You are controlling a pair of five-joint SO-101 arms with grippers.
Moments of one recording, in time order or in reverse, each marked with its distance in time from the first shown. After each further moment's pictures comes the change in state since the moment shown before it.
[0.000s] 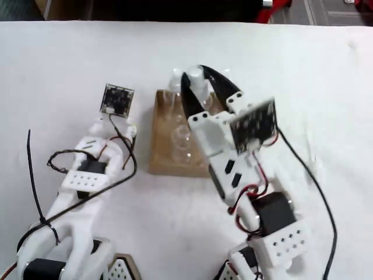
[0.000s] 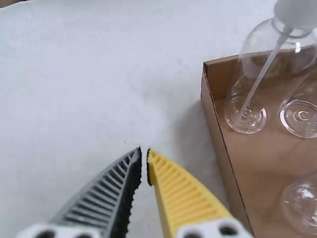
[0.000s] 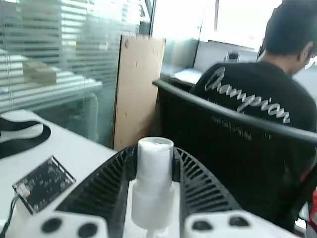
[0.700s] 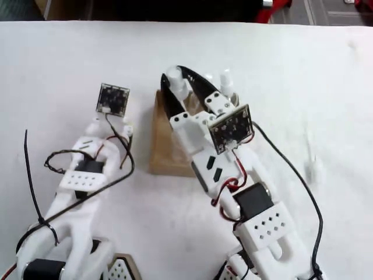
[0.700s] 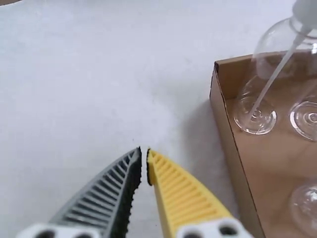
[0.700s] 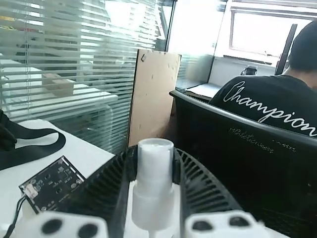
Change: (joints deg) left arm -1.6 0.0 0.0 0.0 0.0; right arm -3.3 6.5 5.3 -12.2 0.0
